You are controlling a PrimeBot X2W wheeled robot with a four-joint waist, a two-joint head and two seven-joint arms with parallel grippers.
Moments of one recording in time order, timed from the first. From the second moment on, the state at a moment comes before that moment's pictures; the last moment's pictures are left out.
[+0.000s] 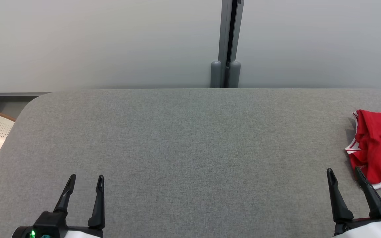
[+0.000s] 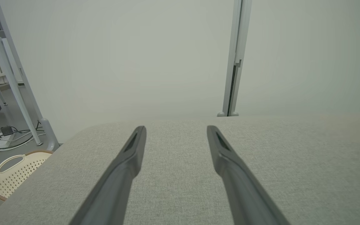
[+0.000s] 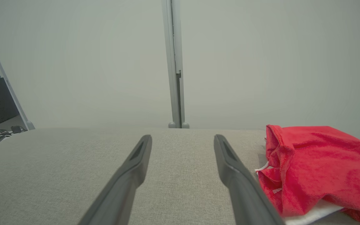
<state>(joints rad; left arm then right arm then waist) 0.08 0.15 -0.10 0.13 -0.21 0.02 -0.26 0.10 -0.17 0.03 0.05 0.24 0.13 -0.14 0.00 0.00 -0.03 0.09</state>
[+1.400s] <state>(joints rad) 0.16 0.18 -0.11 0.13 -0.26 0.03 -0.23 0.19 -0.16 0.00 0.03 0.24 0.13 -0.11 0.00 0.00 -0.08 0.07</state>
